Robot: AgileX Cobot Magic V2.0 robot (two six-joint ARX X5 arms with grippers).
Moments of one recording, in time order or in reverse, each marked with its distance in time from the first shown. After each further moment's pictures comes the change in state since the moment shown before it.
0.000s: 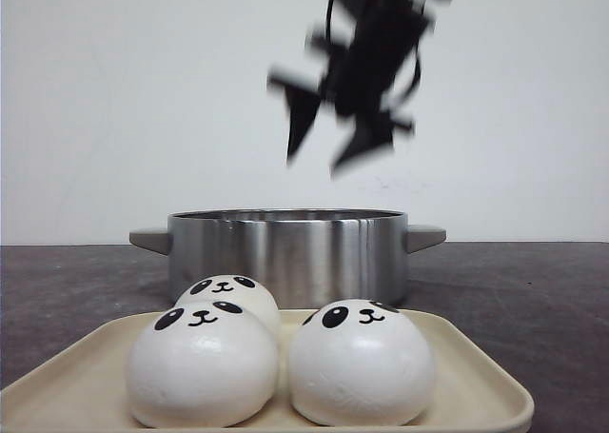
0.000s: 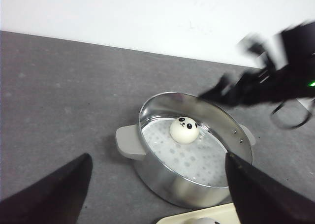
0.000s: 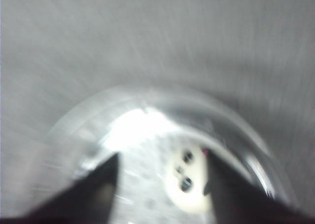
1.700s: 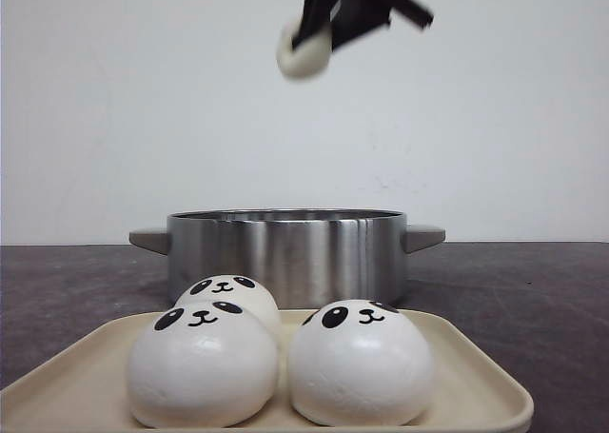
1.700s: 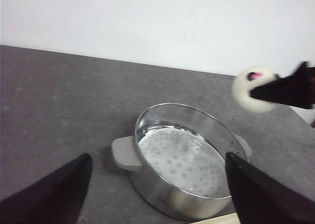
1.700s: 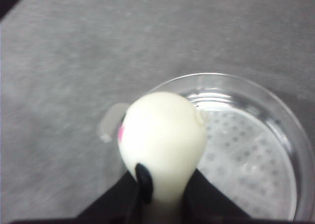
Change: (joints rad) left arm 0.008 -0.021 0.000 0.032 -0.001 -0.002; right arm 0.065 -0.180 -0.055 -0.140 -0.046 -0.017
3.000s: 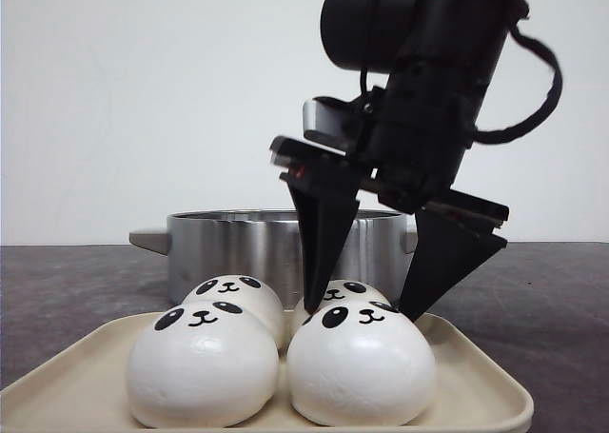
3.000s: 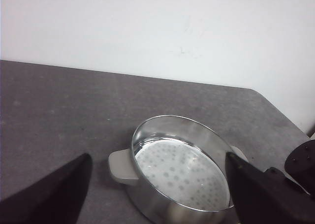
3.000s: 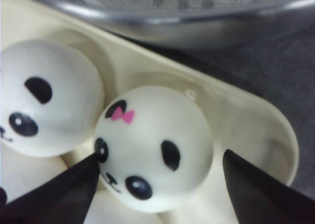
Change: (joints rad) left arm 0.000 0.000 0.000 0.048 0.004 -0.005; right arm 0.148 0.006 -0.488 -0.068 -0.003 0.143
